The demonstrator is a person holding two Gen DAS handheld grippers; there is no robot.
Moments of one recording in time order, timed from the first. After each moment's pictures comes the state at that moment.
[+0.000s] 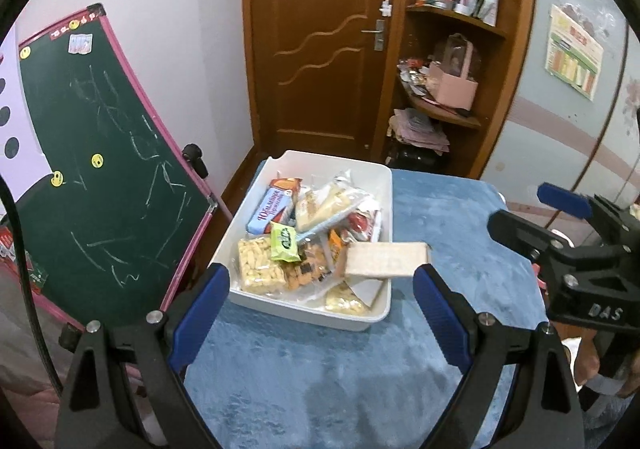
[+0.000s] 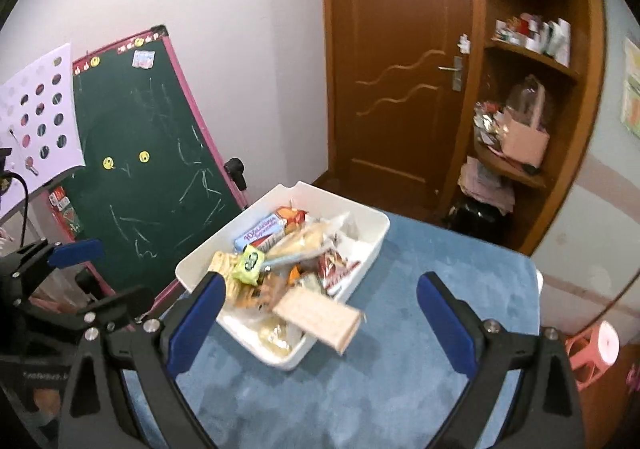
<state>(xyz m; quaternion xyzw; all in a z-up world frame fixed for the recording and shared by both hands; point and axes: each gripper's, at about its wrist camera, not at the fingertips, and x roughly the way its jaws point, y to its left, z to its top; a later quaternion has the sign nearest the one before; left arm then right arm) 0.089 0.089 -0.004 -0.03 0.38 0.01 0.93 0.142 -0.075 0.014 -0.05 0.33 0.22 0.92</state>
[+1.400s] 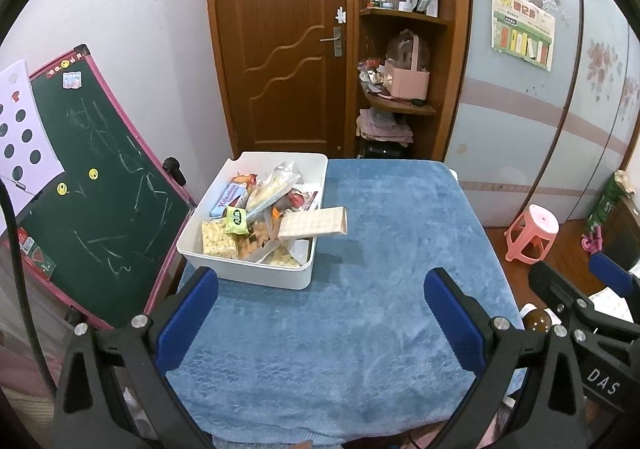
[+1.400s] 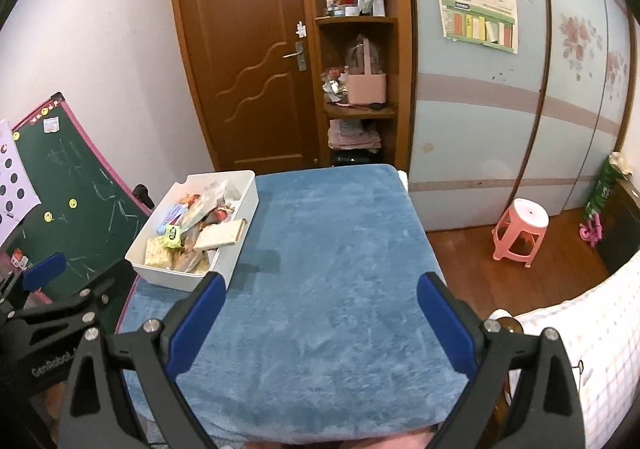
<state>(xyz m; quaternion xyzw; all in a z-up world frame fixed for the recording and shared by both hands) -0.013 -0.012 0.021 0.01 0.36 -0.02 0.93 -0.029 -0.175 0.023 0.05 0.34 -0.02 0.94</state>
